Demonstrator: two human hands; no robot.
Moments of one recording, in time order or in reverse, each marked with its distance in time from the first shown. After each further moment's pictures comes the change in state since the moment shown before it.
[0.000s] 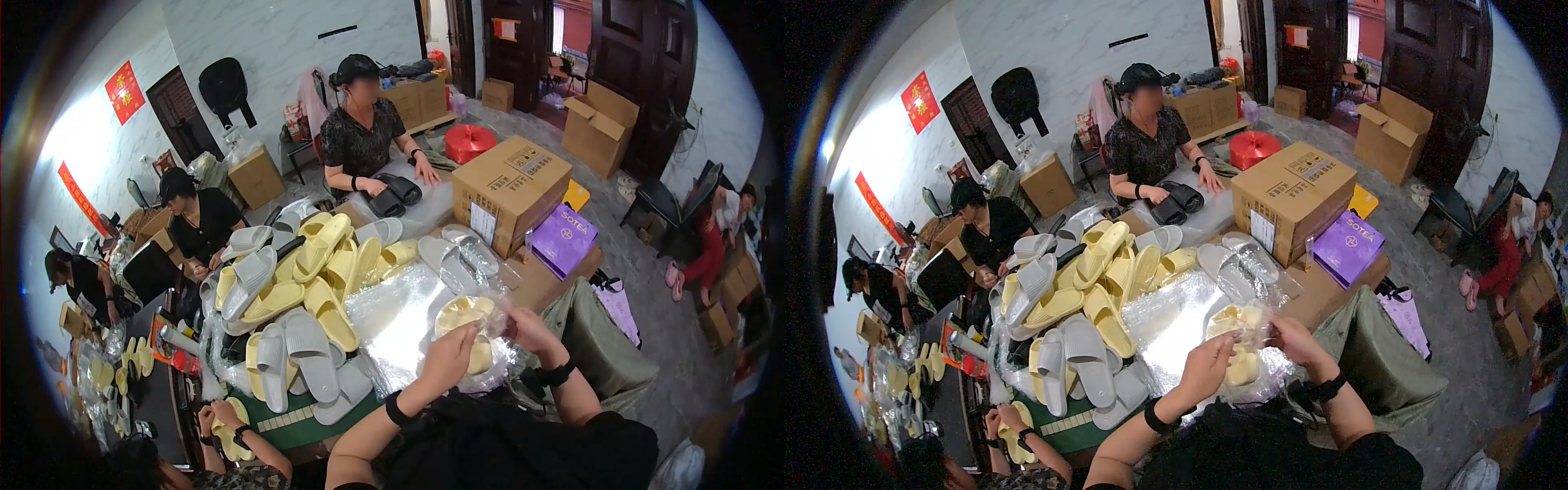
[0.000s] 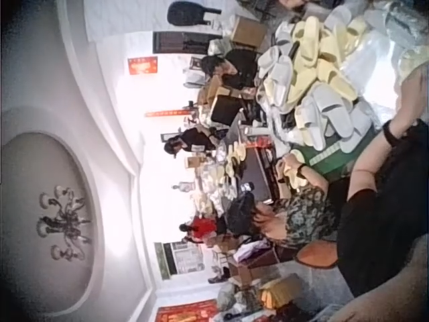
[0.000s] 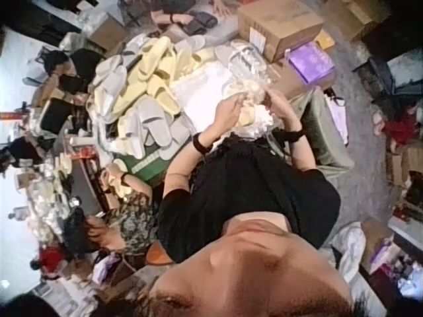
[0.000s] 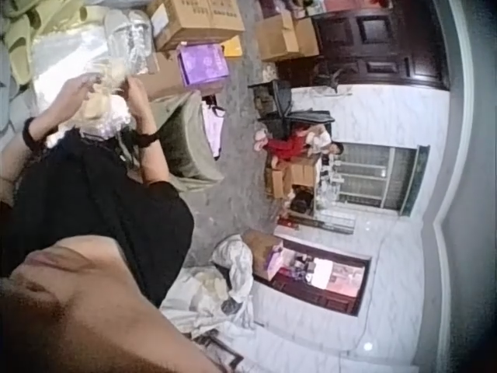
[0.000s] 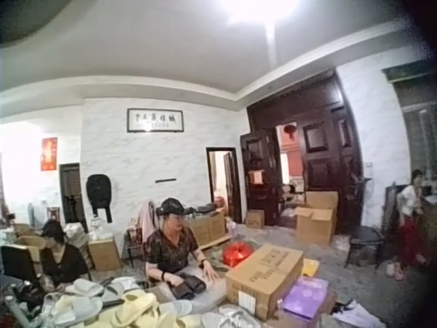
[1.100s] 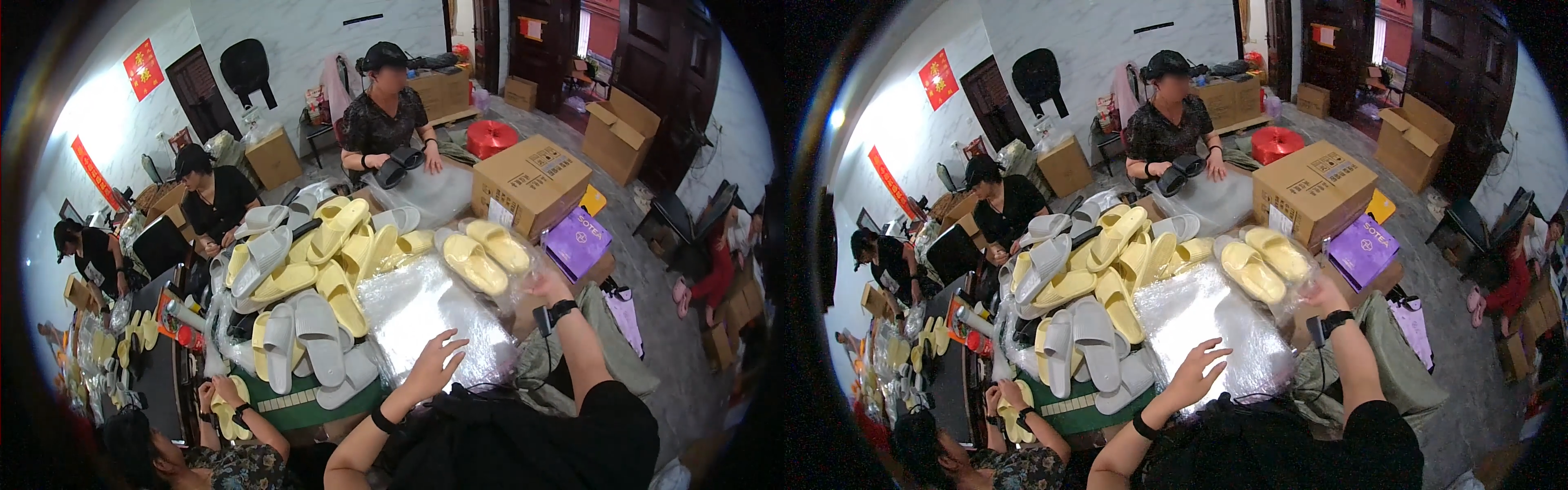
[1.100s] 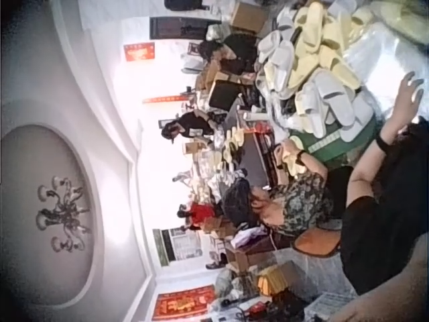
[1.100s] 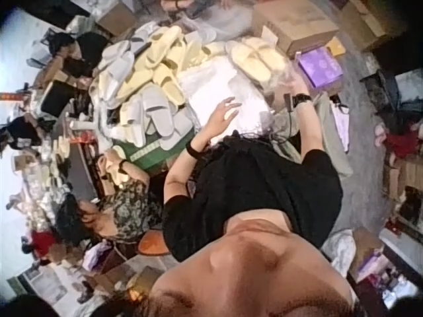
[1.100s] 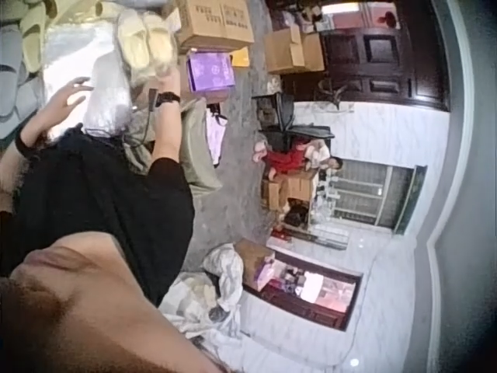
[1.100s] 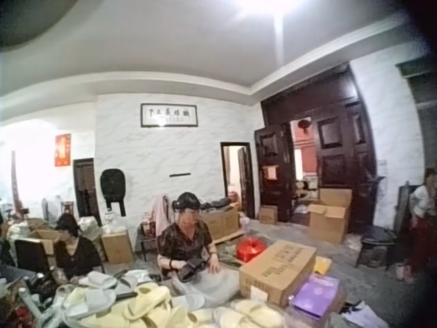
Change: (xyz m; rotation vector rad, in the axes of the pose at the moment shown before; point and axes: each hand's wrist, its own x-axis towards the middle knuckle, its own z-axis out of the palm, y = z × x) left_hand -0.044 -0.034 -0.025 0.136 -0.061 0.122; right_hand 0.160 0.018 -0.151 0.353 0.240 0.215
